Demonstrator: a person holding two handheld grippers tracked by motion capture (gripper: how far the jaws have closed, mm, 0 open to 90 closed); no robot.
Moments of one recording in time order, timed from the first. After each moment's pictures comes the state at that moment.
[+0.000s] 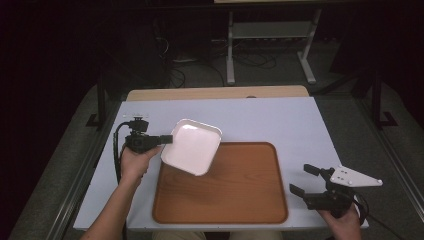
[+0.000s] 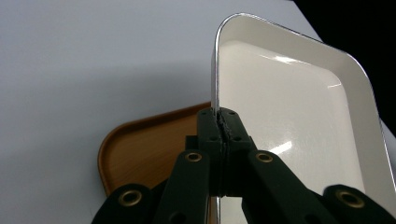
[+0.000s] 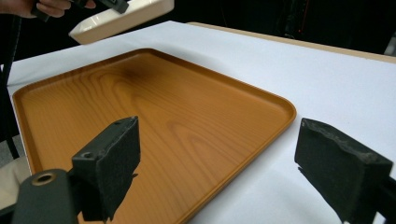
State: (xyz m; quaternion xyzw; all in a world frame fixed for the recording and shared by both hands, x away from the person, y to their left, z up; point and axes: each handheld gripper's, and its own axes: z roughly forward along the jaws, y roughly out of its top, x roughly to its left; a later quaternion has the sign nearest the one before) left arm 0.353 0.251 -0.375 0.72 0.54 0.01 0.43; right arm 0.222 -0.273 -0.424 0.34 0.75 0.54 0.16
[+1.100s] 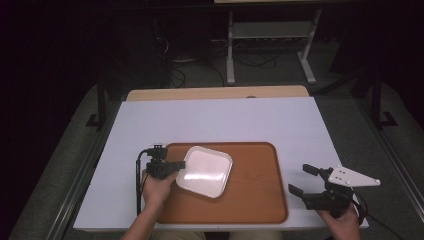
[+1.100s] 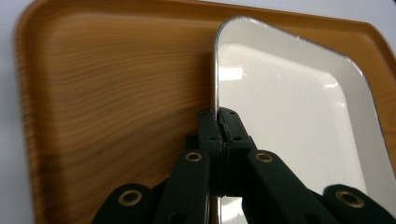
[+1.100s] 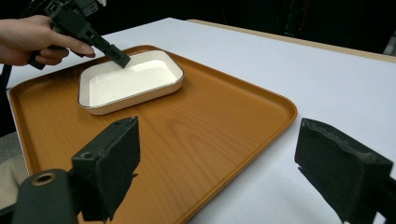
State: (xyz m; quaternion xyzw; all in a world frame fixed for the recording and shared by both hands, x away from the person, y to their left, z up) left arm 0.315 0.209 -0.446 0.71 0.60 0.02 0.37; right arm 0.223 -0.270 -0.424 0.34 0.76 0.54 0.16
